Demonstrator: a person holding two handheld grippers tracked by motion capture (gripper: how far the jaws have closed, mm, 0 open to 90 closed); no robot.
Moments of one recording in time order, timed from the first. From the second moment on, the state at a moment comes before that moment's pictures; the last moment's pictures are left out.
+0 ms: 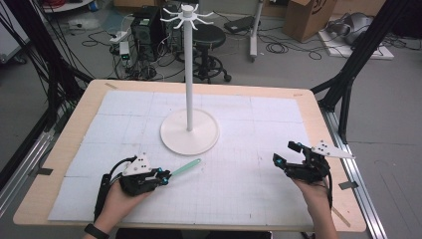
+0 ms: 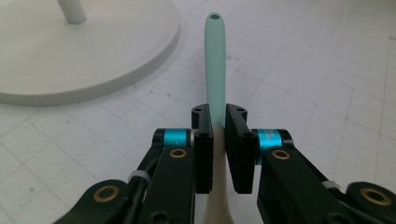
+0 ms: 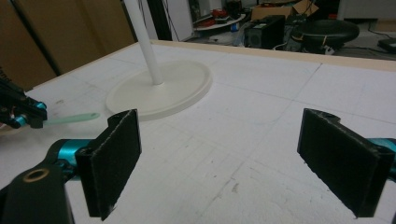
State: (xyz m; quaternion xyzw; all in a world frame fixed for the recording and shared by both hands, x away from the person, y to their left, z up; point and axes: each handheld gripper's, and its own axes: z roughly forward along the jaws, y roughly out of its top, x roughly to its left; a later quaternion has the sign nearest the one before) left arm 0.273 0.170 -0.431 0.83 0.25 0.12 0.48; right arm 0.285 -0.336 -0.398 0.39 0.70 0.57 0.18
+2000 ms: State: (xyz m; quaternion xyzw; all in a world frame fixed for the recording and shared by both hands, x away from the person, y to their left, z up) left arm 0.298 0.216 -0.180 0.69 0.23 0.25 0.64; right arm 0.286 -0.336 -0.398 0.39 0.70 0.58 0.17
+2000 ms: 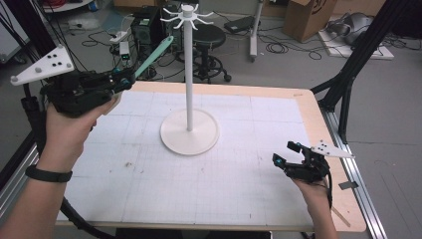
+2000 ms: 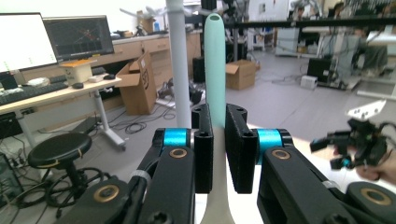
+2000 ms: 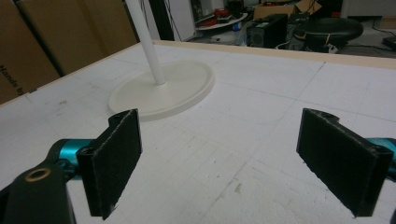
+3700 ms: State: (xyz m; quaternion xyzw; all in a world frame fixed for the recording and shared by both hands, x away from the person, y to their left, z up) left arm 0.322 0.203 -0.173 0.69 0.26 0.28 0.61; right arm 0.285 -0.337 -0.396 0.39 0.70 0.58 0.17
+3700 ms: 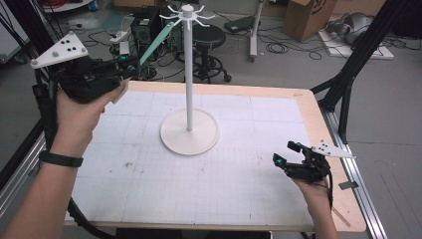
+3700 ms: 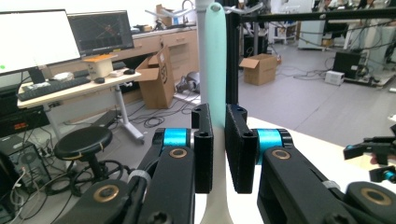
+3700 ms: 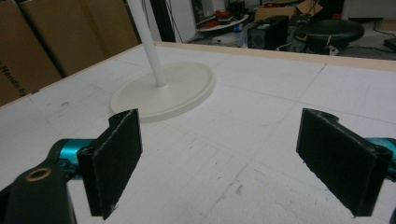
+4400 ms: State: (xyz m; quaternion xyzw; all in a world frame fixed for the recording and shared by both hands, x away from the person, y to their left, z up) left arm 0.336 0.198 -0.179 0.70 0.26 0.28 0.60; right arm 0.284 -0.338 -0.397 0.39 0.70 0.58 0.17
